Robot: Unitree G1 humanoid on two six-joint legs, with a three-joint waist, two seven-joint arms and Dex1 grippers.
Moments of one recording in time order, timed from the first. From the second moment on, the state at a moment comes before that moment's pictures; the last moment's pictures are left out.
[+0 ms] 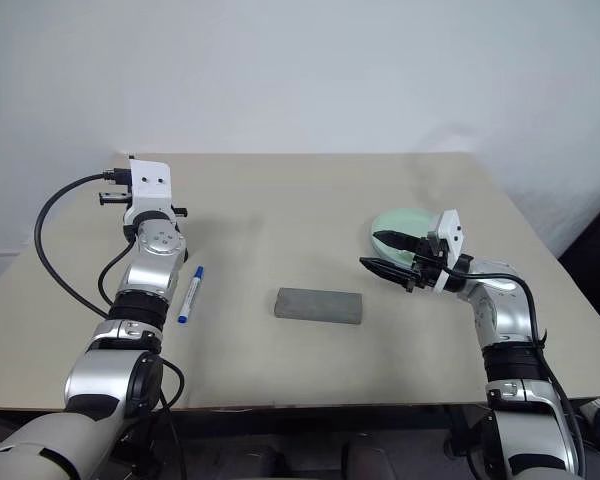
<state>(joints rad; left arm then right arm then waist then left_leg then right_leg) -0.84 0.31 0.10 0.76 0.23 0.07 0.47 -0.51 -0.49 -0.09 0.40 0.39 0.07 1.25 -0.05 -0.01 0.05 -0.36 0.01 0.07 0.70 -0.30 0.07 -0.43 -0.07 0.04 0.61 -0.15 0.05</state>
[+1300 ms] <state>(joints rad) -0.88 0.32 0.07 0.95 0.22 -0.08 0.48 -0.62 -0.54 -0.07 0.35 0.44 0.21 1.29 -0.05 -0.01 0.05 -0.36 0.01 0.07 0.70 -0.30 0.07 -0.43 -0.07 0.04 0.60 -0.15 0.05</state>
